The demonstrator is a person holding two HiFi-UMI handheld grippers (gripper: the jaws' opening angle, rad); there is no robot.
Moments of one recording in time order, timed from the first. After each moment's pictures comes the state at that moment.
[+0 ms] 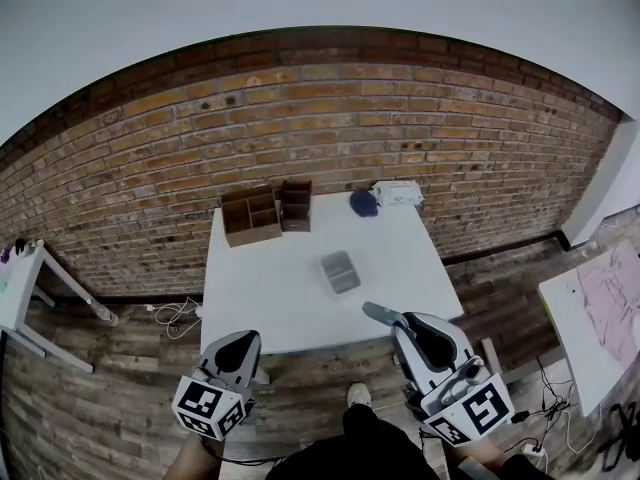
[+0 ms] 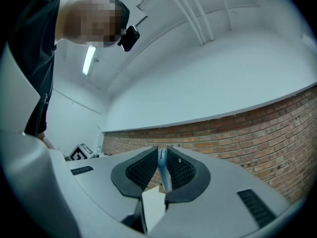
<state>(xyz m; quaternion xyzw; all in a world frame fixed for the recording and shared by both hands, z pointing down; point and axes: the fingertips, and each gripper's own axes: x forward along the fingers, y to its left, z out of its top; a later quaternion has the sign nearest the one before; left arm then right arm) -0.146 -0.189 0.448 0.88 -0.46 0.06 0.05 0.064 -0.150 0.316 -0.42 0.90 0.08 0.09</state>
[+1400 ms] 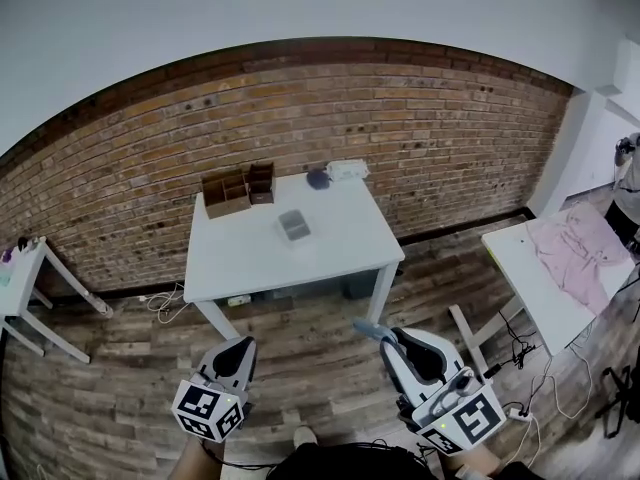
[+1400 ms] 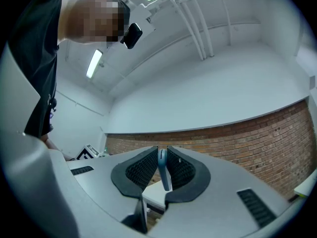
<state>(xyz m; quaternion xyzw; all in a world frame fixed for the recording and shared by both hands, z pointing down) -0.066 0.037 0.434 0.89 -0.44 0.06 0.05 0.138 0.109 0.301 -0.44 0.89 0.08 0.09</state>
